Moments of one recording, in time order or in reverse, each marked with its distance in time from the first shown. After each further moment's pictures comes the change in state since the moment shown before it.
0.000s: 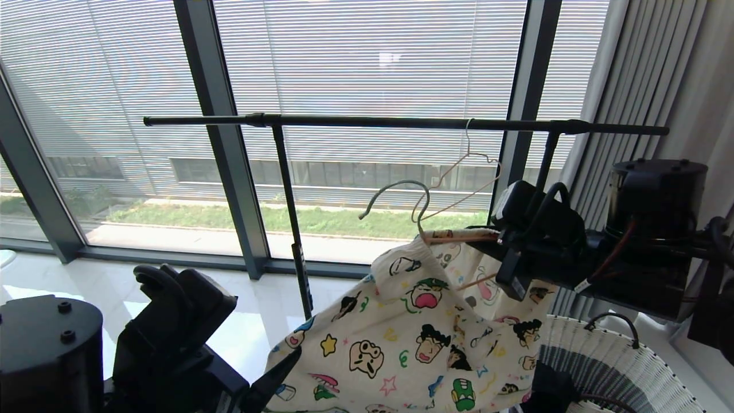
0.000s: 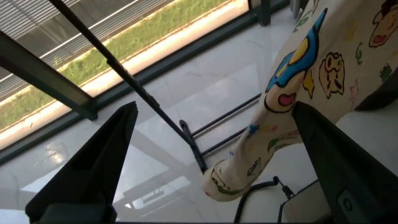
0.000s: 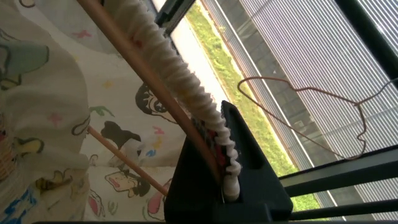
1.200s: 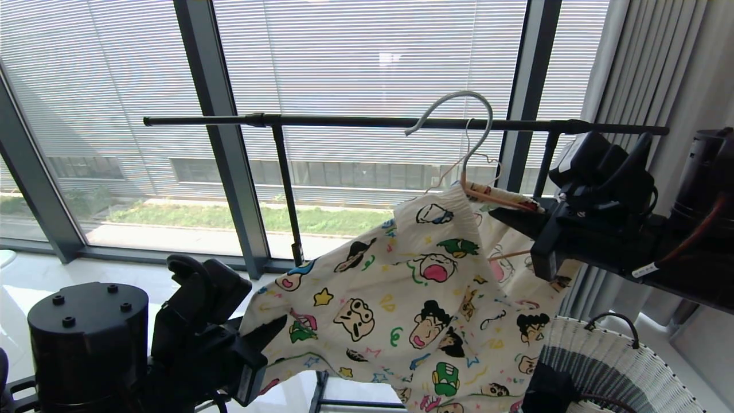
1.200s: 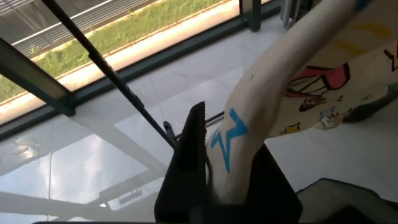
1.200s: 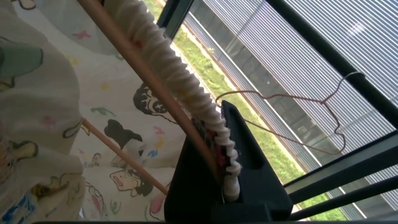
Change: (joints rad) left arm 0.132 0.155 0.044 -0.207 -0.146 -0.046; right arm -0.020 -0.119 0.011 -0.015 0.011 0.122
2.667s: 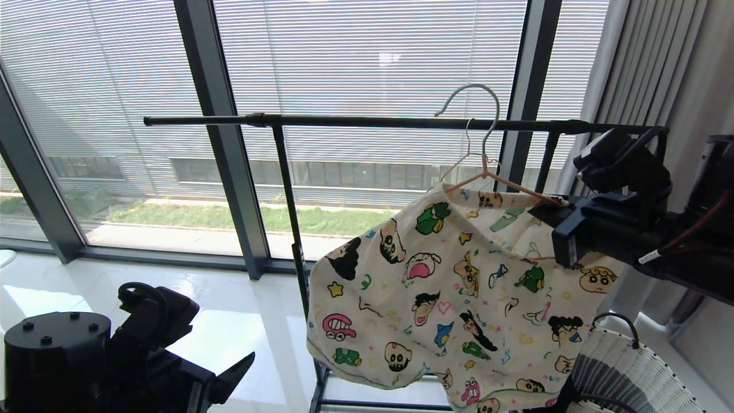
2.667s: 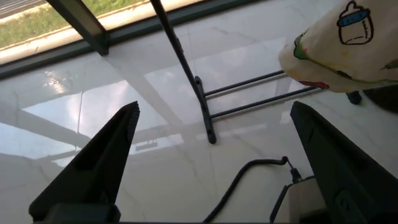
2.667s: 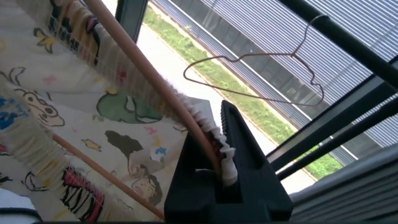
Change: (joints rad) left arm 0.232 -0.036 0.150 0.002 0.006 -0.003; right arm -0.126 -0.010 0.033 -0.002 -0.105 0.105
